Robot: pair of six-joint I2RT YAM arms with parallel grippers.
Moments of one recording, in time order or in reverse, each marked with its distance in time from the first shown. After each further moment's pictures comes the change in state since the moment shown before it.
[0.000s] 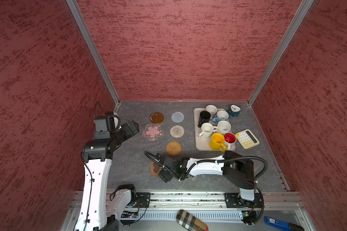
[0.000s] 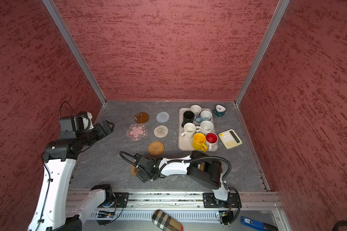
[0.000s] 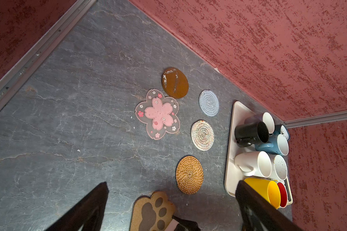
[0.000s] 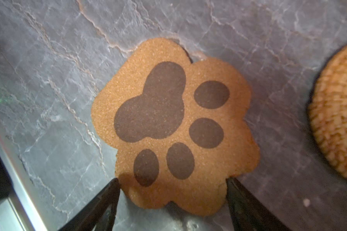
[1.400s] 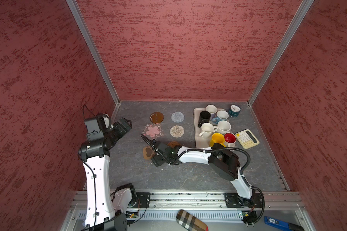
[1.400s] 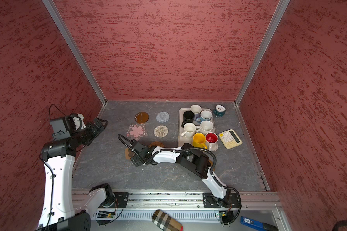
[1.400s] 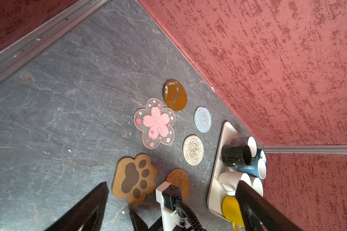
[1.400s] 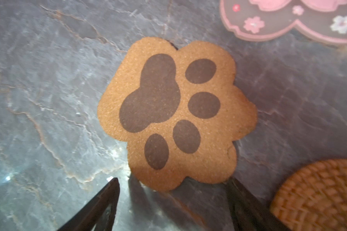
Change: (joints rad) left arm 0.200 0.024 -0.043 0.065 0.163 -0.071; right arm -0.133 0.206 0.288 0.022 -0.040 -0.019
